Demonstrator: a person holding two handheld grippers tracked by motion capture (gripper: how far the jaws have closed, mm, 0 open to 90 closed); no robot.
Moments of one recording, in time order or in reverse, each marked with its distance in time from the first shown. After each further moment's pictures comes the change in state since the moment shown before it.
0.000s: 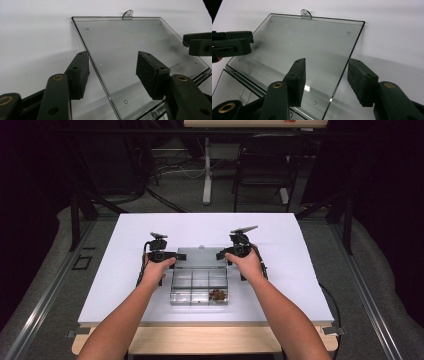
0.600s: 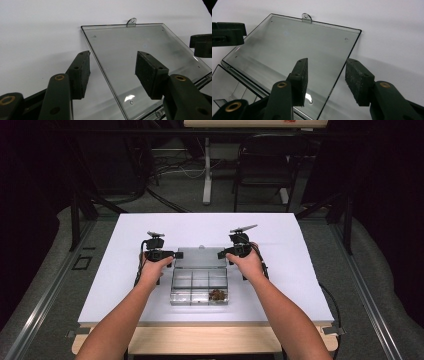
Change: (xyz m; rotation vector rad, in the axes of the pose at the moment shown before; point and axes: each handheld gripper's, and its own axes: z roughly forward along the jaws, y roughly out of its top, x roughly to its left) left arm 0.001 0.002 -0.009 -0.051 0.030 0.027; right arm 0.003 0.000 -0.005 -0.048 -0.036 -0.083
